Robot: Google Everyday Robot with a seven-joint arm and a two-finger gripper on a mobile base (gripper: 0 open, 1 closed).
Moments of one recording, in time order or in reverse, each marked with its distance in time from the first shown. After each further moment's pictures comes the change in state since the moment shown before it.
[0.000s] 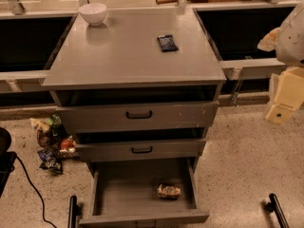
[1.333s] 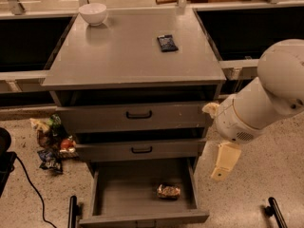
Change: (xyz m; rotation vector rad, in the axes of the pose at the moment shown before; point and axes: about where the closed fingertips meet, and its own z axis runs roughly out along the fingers) arm -0.036 0.073 0.169 -0.146 -0.186 -0.120
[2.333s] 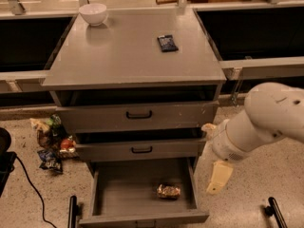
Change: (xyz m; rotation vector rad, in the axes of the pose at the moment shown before) arm 0.040 0.007 0.074 -0.023 0.003 0.036
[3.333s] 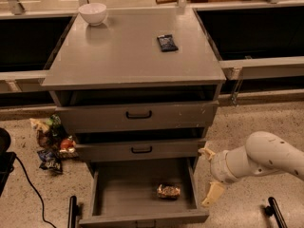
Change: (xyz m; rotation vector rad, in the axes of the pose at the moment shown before) arm 0.071 -0.009 0.146 -0.011 -0.232 0.035
